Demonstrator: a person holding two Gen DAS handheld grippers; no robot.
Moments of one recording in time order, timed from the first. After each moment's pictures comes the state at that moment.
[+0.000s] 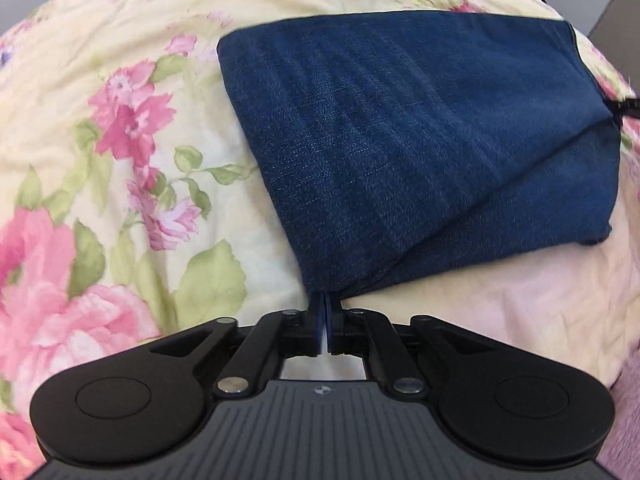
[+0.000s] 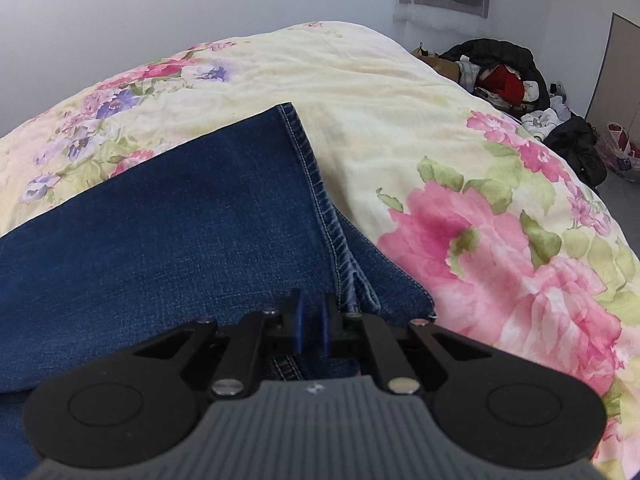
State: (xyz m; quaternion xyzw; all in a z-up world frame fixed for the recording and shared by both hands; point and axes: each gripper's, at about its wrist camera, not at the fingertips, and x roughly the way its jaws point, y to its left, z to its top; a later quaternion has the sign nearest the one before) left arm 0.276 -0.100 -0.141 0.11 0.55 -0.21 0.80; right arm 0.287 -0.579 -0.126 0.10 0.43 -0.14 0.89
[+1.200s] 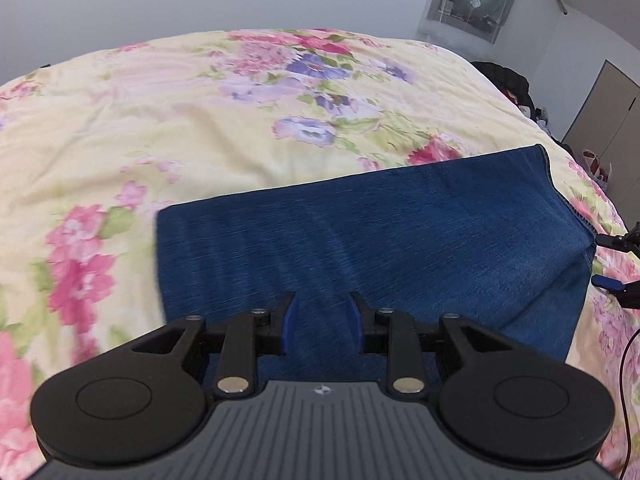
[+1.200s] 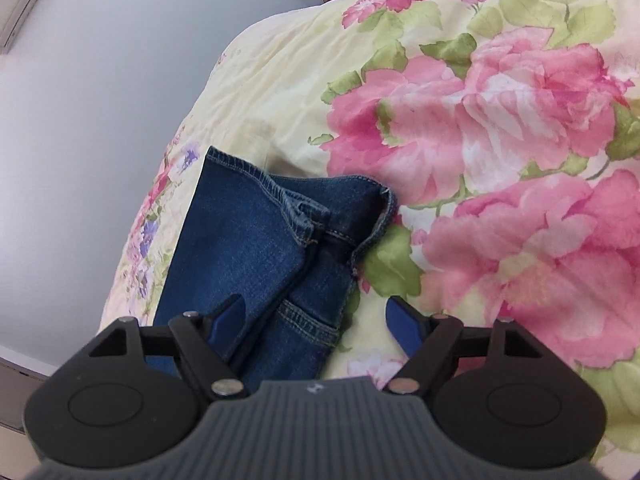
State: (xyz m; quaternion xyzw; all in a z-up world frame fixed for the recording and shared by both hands) left arm 0.325 -0.178 -0.099 0.01 0.44 -0.22 0.87; right arm 0.213 -0.640 -0.152 0.49 0.34 -0.14 0.79
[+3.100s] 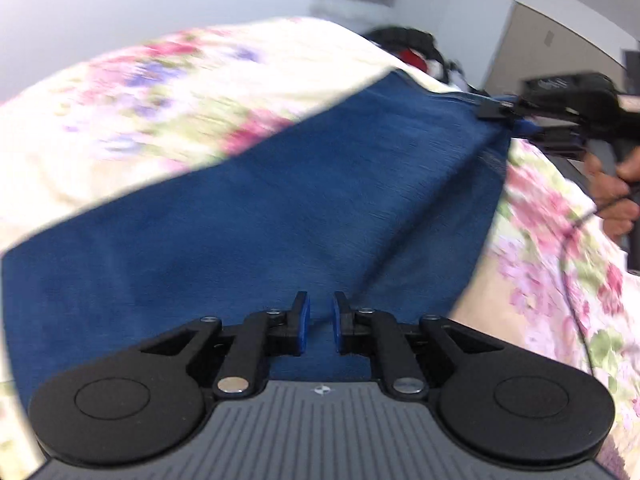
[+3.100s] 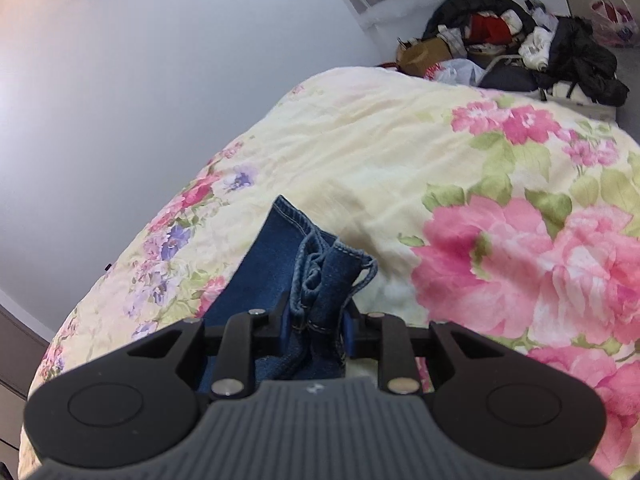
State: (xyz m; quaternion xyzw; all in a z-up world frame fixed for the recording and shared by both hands) left arm 0.271 -0.281 -0.093 0.08 0.42 -0.33 0.84; right arm 0.259 -0.621 -0.073 0.33 0.31 -0.10 0.89
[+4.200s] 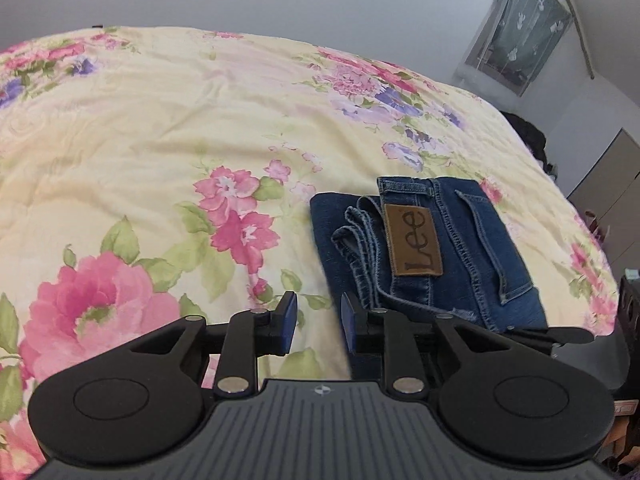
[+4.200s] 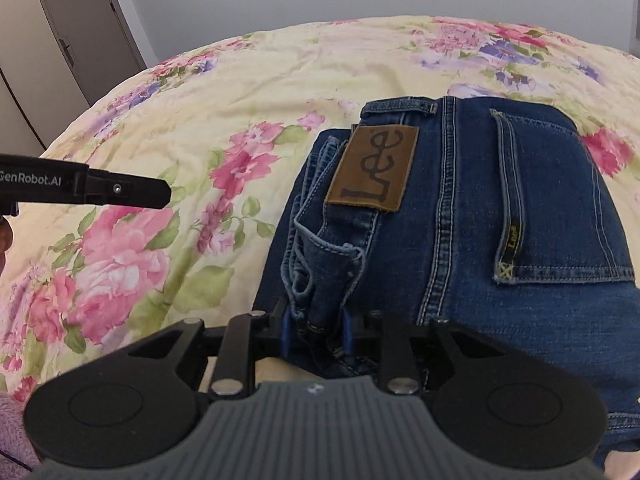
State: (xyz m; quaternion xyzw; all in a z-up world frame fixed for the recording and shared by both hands) left arm 0.297 -0.006 -0.071 -0.09 0.44 -0.20 0.87; right arm 0.285 -0.216 -0.111 0.07 0.46 0.18 0.87
